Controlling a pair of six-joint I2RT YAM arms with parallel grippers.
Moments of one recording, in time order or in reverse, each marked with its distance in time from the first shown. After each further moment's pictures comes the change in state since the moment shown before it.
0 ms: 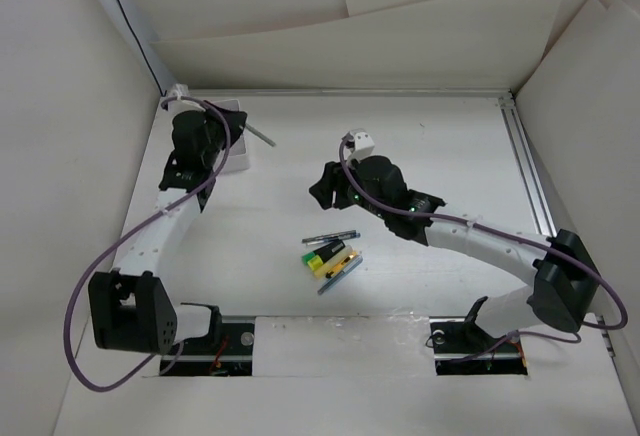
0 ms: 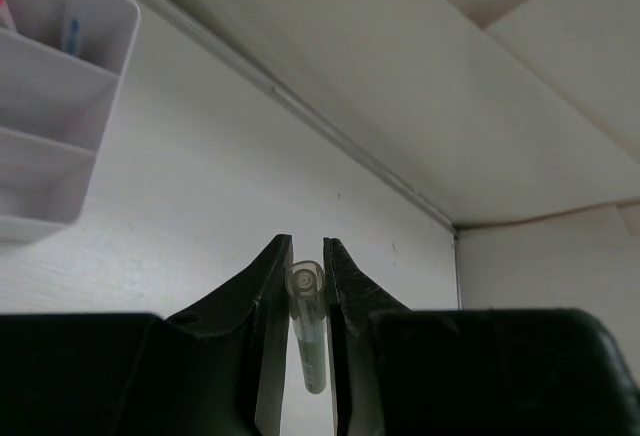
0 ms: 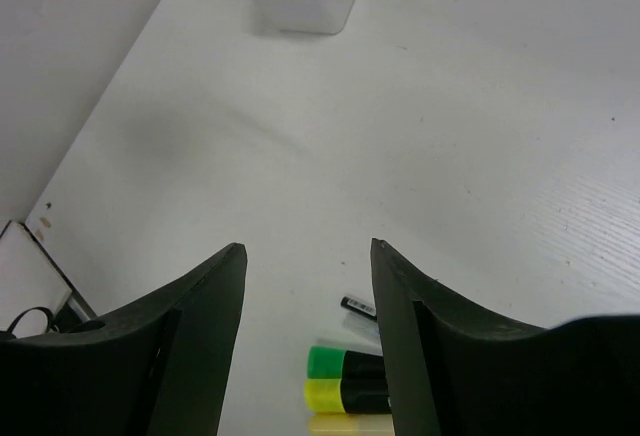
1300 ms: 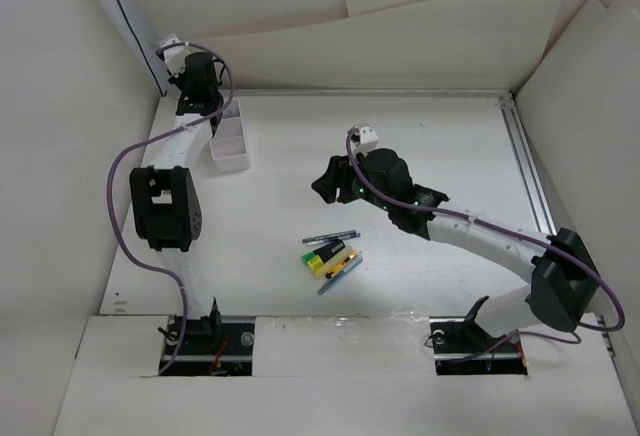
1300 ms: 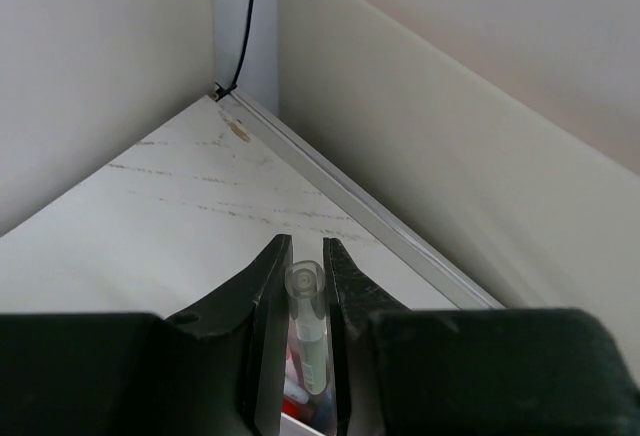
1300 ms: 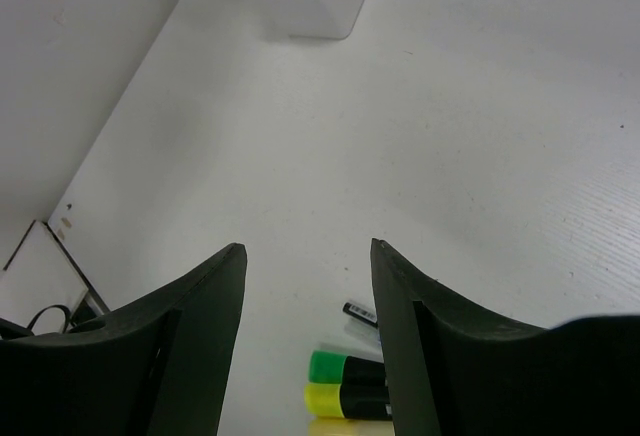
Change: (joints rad) left arm 0.091 0.711 0.717 -0.049 -0.621 0.412; right arm -0.062 0.007 -0.001 0.025 -0.090 0.022
